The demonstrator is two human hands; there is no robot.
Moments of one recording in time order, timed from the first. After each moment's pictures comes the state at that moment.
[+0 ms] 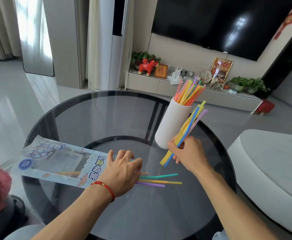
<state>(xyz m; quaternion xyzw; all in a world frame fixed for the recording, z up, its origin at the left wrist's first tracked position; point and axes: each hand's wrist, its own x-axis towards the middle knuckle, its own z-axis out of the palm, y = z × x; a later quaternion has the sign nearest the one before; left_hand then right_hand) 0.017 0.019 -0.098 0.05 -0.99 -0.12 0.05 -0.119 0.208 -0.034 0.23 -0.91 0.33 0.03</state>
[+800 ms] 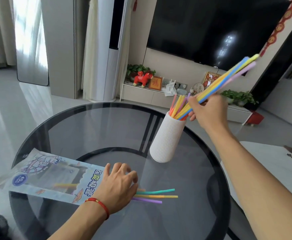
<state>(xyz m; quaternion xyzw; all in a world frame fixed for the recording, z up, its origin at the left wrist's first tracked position) 0.010 0.018 -0.105 0.05 -0.99 -0.15 0.08 -0.176 0.195 0.103 0.25 -0.84 0.41 0.26</state>
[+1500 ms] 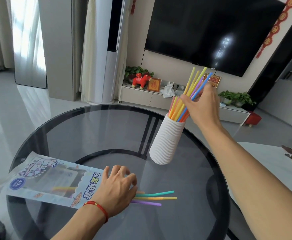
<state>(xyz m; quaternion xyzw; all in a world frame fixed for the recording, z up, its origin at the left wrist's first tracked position) 0.008 0.017 -0.107 0.05 -0.98 -0.15 0.08 -0.178 0.174 0.115 0.21 -0.86 0.35 0.30</state>
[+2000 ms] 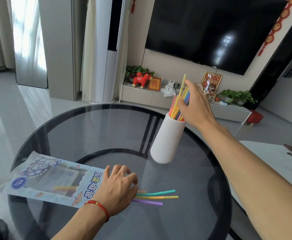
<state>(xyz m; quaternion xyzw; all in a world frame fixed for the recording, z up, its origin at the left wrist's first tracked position) 0.009 0.018 -0.102 0.05 -0.99 -0.15 0.07 -0.184 0.168 0.108 0.32 -0.88 0.27 0.23</state>
